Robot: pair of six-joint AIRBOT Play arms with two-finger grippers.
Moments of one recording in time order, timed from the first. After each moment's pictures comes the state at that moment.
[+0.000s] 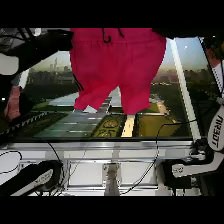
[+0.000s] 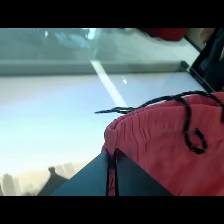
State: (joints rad) left arm -0.21 -1.10 1.38 0.90 -0.53 -1.15; right arm -0.02 -1.53 2.08 -0.78 1.27 1.35
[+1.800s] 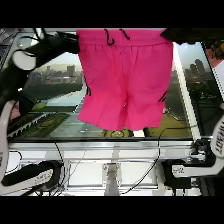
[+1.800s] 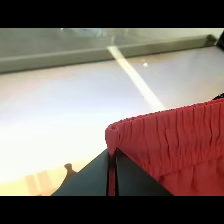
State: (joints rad) left arm -0.22 -1.33 1.40 0.94 -0.42 -1.03; right arm -0.02 -1.56 2.00 -1.01 1.26 1.56
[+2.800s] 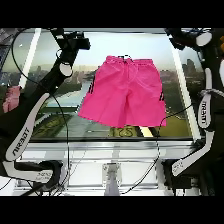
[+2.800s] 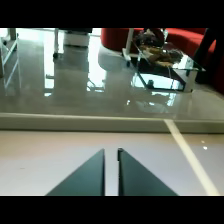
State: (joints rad) left arm -0.33 -1.53 1.40 0.93 0.21 -1.06; right arm -0.14 -1.84 2.02 -1.03 0.85 1.76
